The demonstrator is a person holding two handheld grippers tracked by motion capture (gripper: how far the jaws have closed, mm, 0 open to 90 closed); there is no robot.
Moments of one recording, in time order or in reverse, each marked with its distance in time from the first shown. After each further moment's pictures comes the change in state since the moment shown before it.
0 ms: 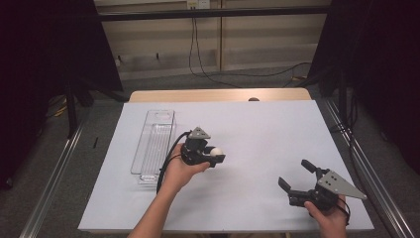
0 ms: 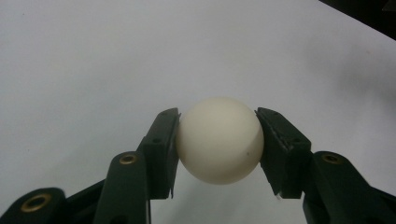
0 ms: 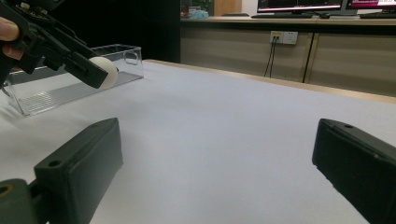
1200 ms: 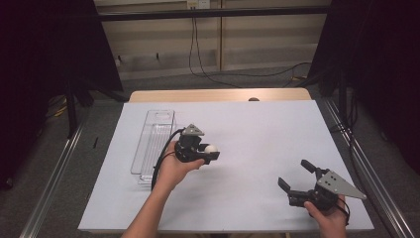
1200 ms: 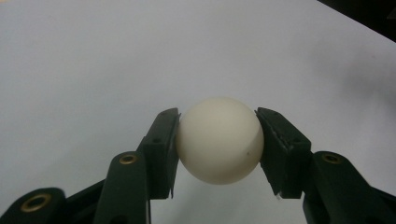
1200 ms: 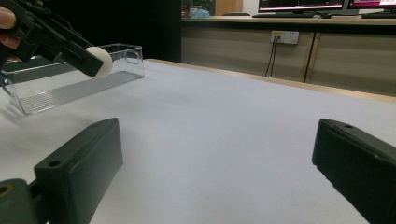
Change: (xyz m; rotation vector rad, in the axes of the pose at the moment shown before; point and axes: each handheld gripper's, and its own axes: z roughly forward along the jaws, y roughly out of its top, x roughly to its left) left arm 0.010 0.002 -0.015 -0.007 0.029 -0.013; right arm 0.000 0.000 0.000 0.002 0.004 -0.008
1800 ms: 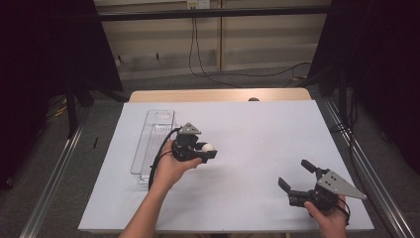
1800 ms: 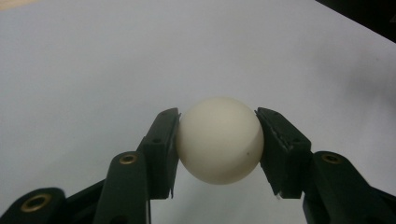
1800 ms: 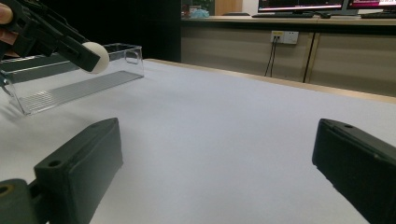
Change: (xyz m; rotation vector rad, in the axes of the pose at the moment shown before) left arm 0.003 0.001 -0.008 -0.002 0.010 -0.002; right arm 0.000 0.000 0.000 -0.001 -0.006 0.002
